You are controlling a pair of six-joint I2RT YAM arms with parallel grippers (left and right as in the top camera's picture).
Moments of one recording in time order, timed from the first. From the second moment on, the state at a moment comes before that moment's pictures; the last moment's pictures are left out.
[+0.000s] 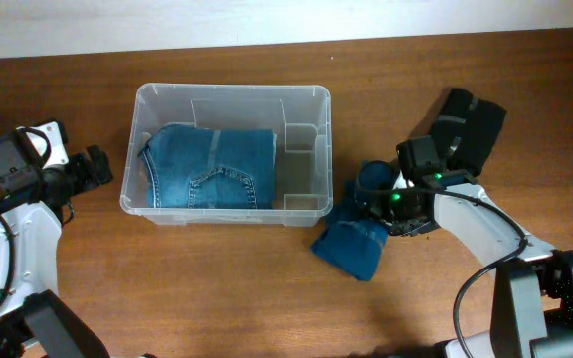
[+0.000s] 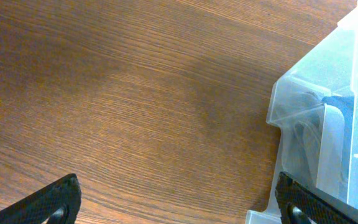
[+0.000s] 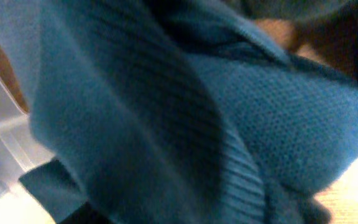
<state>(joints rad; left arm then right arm) 0.43 1.60 1.10 -0.38 0.21 0.07 0.12 1.61 0.89 -0.62 -0.29 0.63</state>
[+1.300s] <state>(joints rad) 0.43 1.60 1.10 -0.35 0.05 0.07 0.35 1.94 1.88 -0.96 -0.20 0.23</state>
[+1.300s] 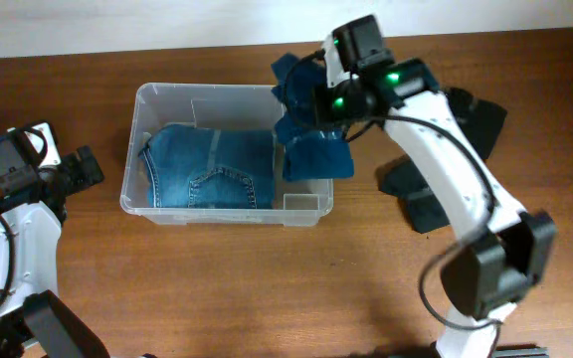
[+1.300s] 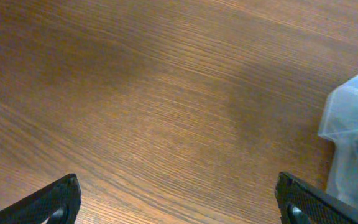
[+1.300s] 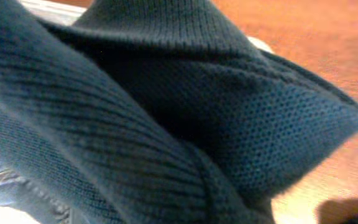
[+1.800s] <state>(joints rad) 0.43 1.60 1.10 -0.35 0.03 0.07 0.41 1.97 1.88 -0.98 -0.25 0.44</state>
